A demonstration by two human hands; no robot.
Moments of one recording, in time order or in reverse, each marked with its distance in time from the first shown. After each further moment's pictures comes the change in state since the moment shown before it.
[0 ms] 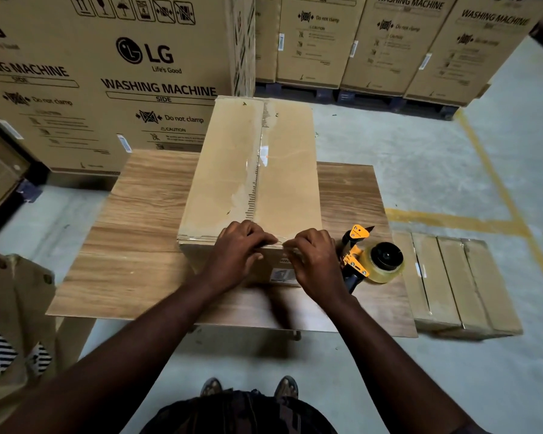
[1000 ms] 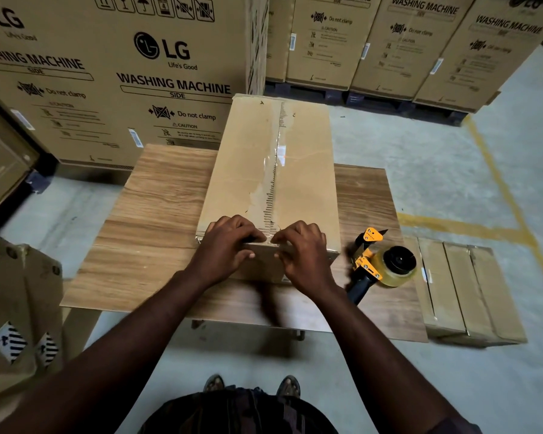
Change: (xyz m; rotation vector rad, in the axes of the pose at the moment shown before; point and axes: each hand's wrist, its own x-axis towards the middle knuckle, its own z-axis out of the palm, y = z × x) left_hand -0.018 -0.042 -0.031 -0.016 0.001 -0.052; right_hand 0.029 -0.046 0.029 0.011 -0.158 0.153
